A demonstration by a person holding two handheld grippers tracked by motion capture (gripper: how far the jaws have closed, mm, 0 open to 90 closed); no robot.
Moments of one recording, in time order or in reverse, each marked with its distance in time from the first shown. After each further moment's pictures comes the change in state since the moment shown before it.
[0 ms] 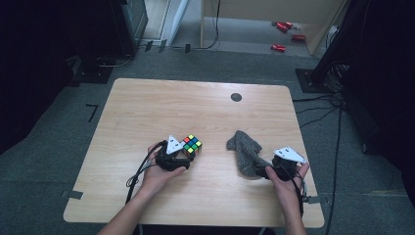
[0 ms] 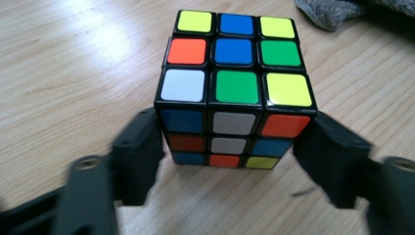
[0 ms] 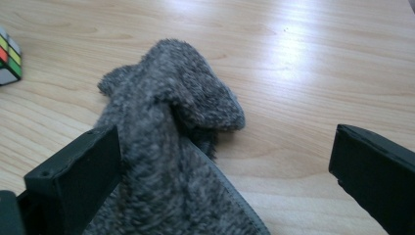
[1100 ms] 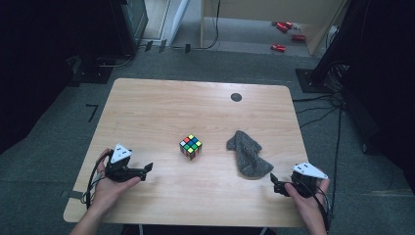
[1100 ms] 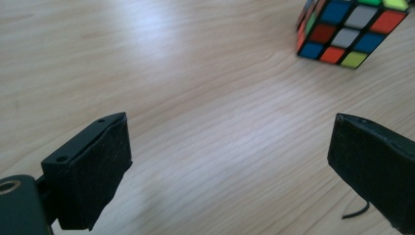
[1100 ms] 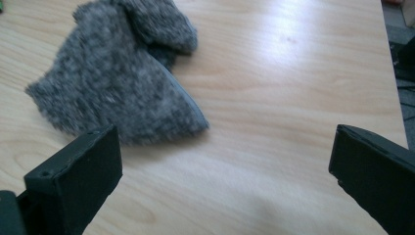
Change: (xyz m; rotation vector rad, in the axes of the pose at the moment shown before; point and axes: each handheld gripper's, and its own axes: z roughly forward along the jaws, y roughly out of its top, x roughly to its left) left arm 0.072 -0.064 -0.109 0.013 0.110 -0.169; right arm -0.034 -0.034 -0.049 0.084 -0.021 -0.026
